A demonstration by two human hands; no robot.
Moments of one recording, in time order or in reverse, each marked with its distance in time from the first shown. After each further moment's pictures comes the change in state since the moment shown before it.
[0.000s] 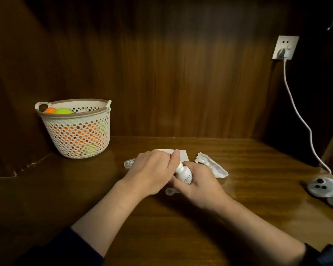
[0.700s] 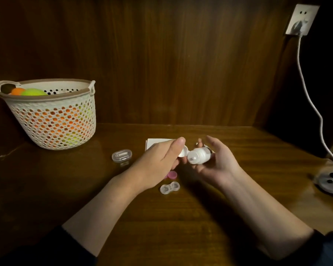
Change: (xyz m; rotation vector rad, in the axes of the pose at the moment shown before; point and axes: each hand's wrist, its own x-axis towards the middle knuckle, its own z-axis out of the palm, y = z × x) left_hand 0.031 -0.025 0.048 -0.777 -0.213 -0.028; right_hand 0.055 0.031 -0.028 1.823 0.350 0.912
